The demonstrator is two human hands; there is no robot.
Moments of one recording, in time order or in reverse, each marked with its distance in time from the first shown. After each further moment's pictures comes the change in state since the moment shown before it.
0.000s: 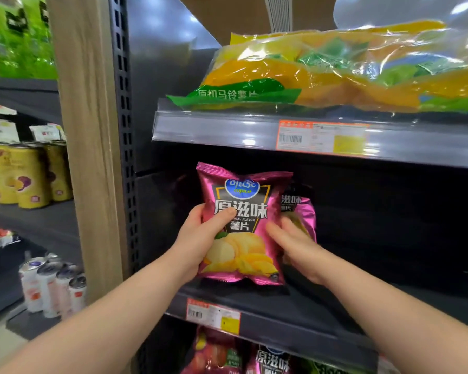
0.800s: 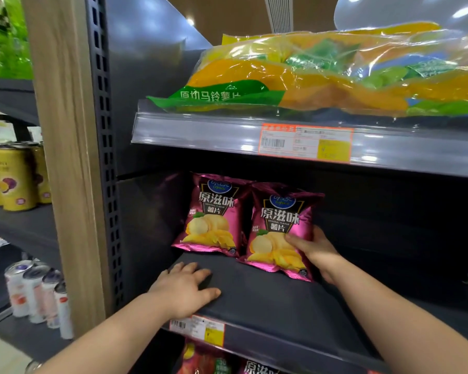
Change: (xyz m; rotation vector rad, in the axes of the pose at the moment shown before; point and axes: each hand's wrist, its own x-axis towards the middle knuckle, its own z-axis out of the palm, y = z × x) left_hand 0.006 -0.061 -0.019 1.562 -0.377 -0.118; right_hand 0.038 0.046 -0.079 0.007 0.362 0.068
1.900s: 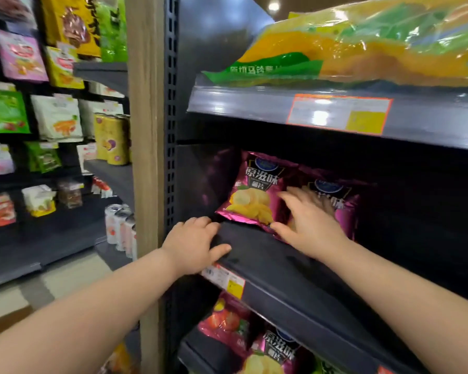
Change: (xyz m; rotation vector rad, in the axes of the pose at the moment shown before) left_hand -0.058 0.002 -0.006 0.140 0.398 -0.160; right_hand -0.059 -0.055 0.042 -1.124 -0.242 -0.782
